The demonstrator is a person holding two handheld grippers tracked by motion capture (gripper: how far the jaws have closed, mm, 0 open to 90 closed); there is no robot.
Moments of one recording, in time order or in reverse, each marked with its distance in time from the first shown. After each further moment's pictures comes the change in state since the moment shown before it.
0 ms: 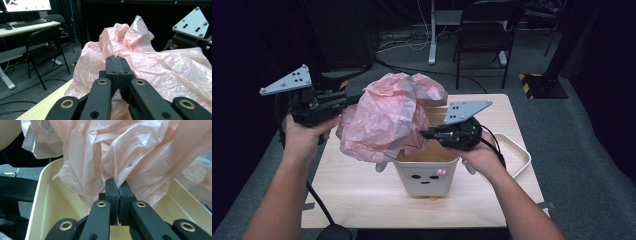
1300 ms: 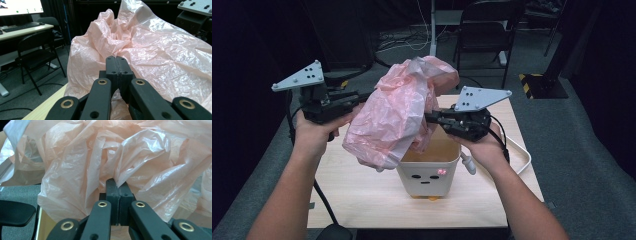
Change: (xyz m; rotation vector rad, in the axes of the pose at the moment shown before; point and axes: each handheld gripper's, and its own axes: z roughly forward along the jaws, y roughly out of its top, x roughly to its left) left arm -0.014 0.015 0.018 -0.004 -0.040 0.035; right arm -0.001 0.029 -0.026 -0.162 -0.082 -0.035
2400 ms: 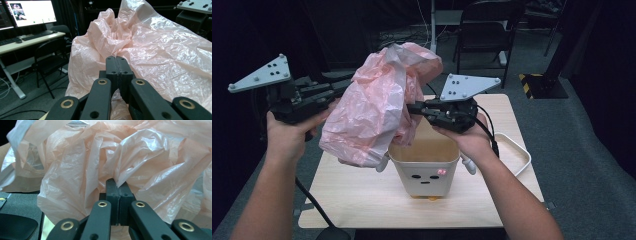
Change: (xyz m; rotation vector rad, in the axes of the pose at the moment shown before) left arm -0.005 0.017 -0.045 -0.047 0.078 0.037; right arm 0.007 0.034 0.019 -0.076 0.058 -0.028
